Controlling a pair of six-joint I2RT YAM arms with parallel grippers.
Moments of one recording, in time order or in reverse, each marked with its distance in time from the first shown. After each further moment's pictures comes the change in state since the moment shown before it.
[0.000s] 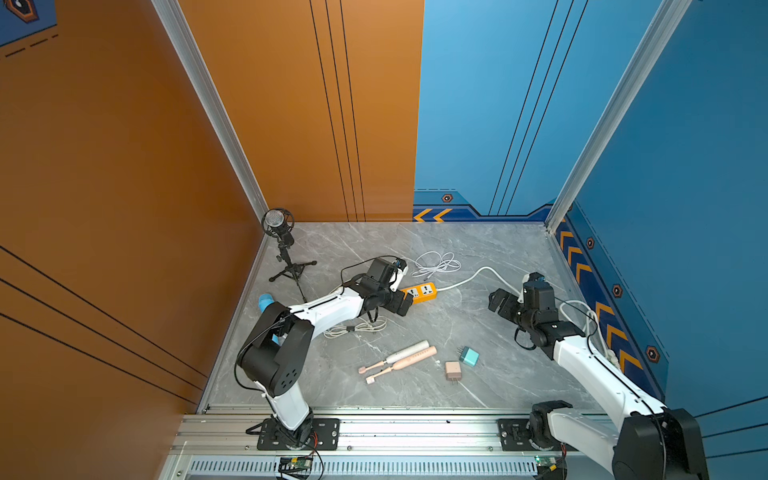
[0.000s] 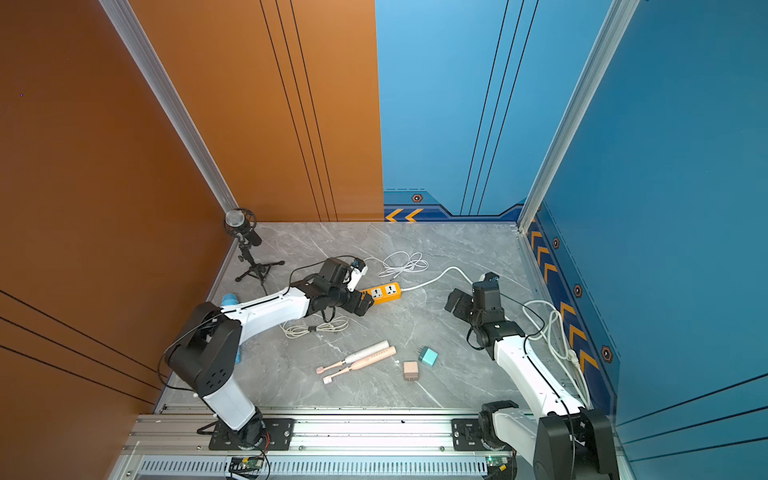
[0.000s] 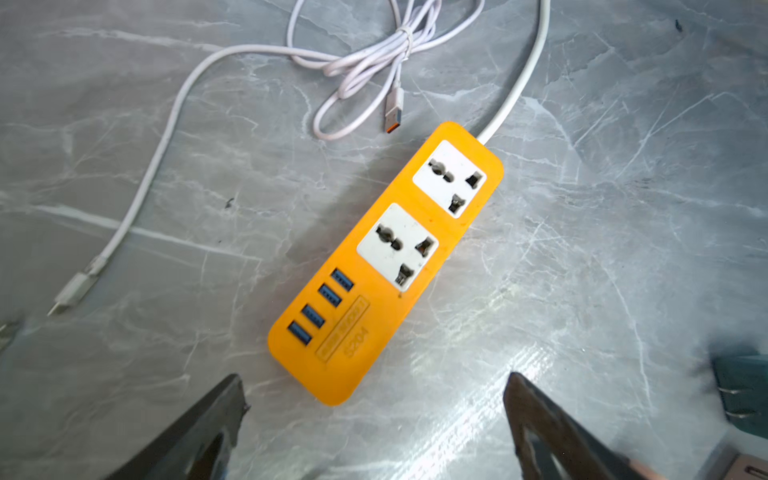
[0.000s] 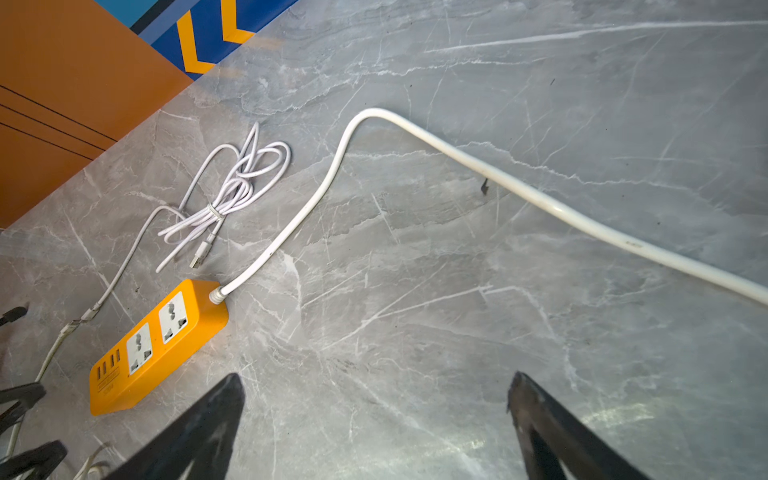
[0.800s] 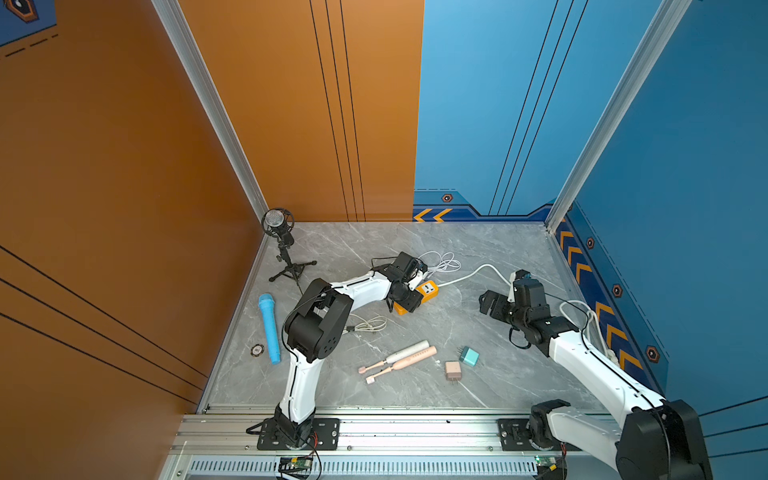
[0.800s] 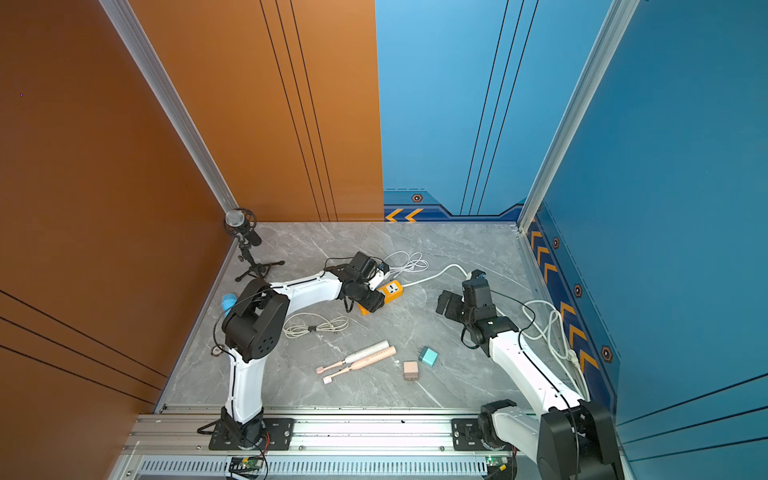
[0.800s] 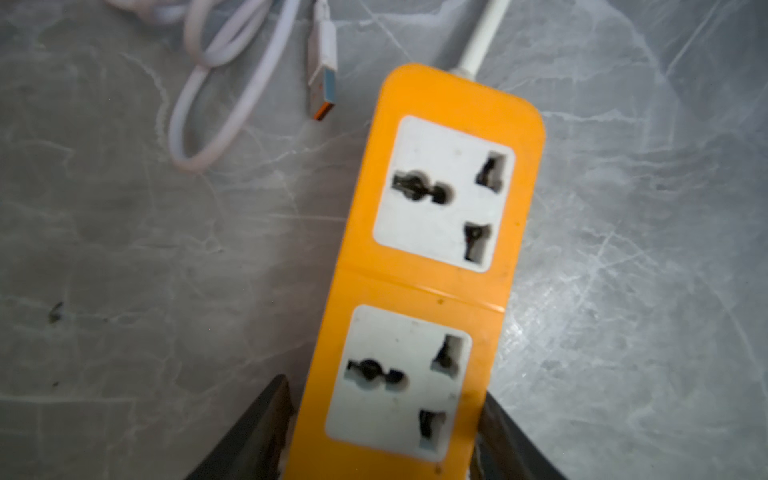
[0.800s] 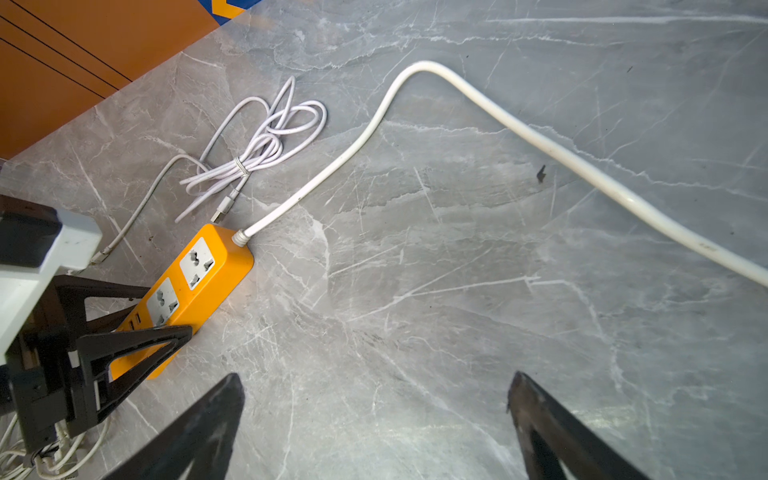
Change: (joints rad) left arm -0.058 0.317 0.318 -0.192 -0.001 0.089; right arm 0.077 0.042 0.055 -0.051 -0.002 -0.048
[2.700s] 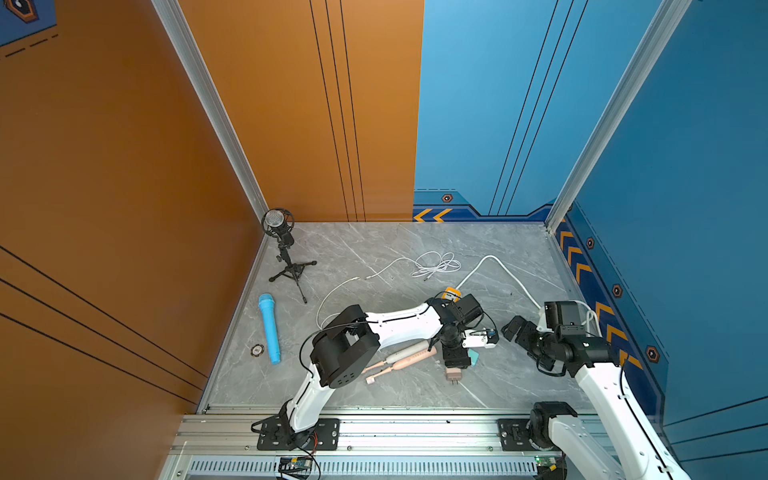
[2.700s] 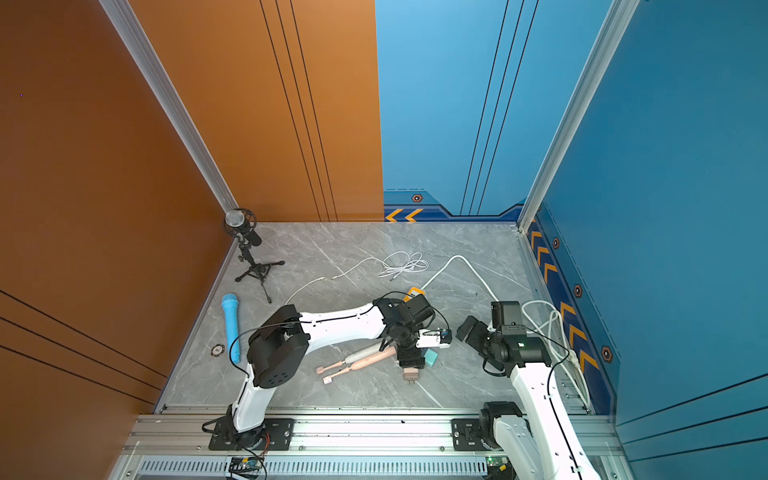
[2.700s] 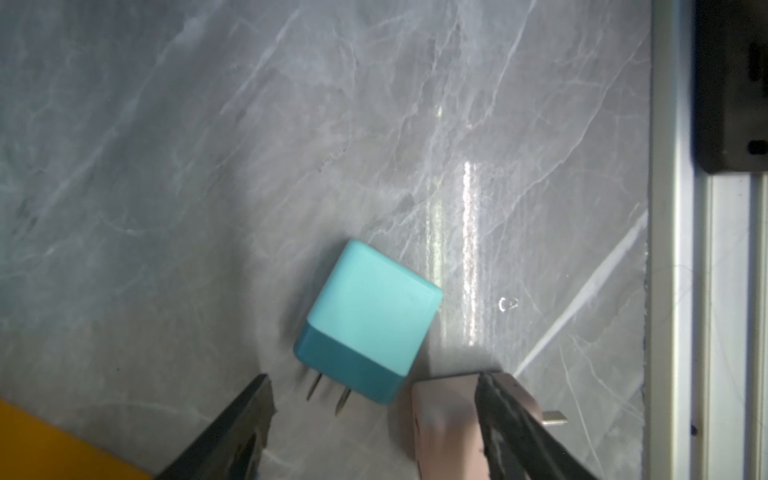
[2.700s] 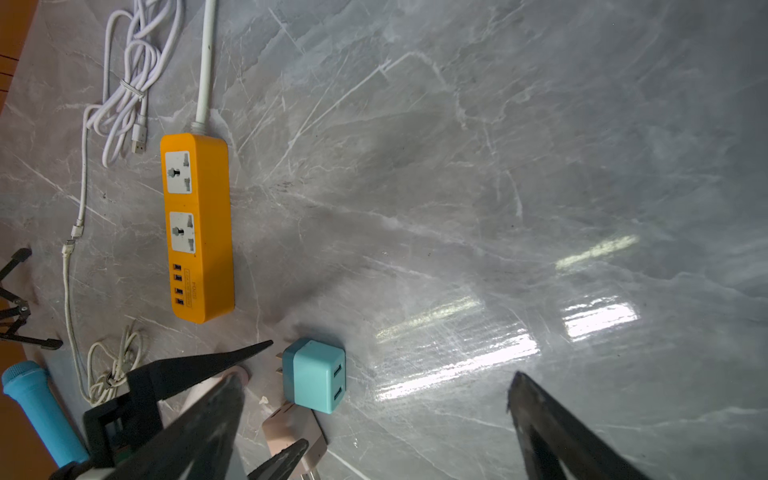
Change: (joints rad) left arm -0.427 0.045 0.174 -0.251 0.142 0.431; right arm -0.216 -0.331 0.007 -0.612 -0.186 0.136
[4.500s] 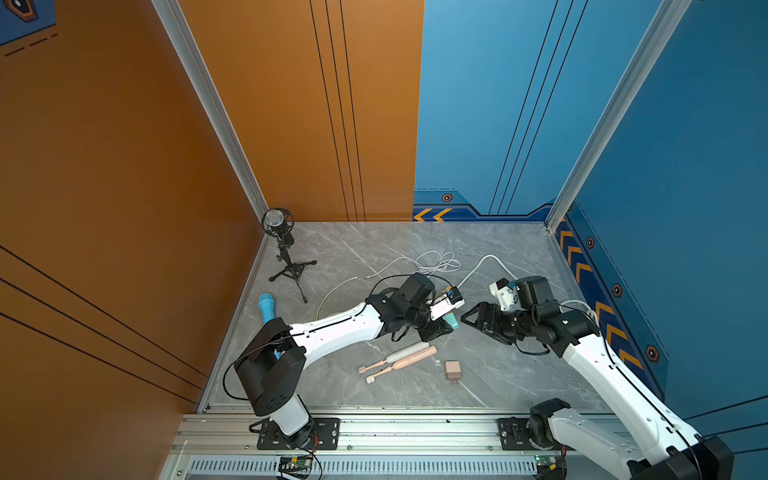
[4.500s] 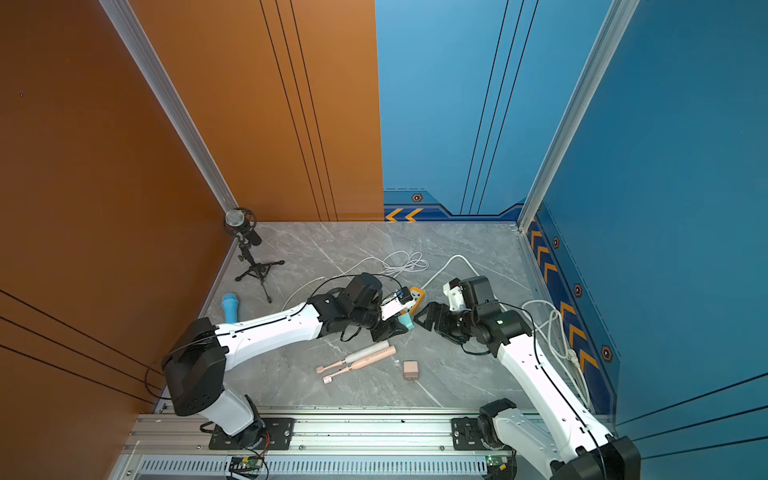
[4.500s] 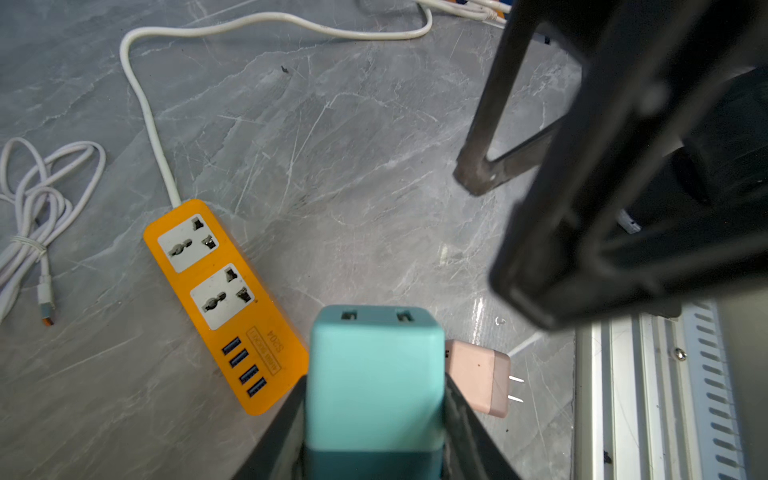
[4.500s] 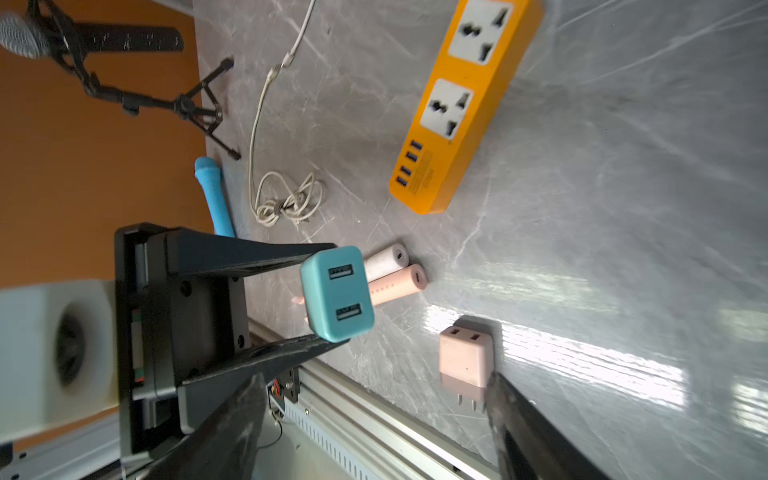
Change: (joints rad) left arm 0.172 -0.505 -0.483 0.452 0.090 -0.298; right arm 0.341 0.226 0.199 0.165 -0.357 0.004
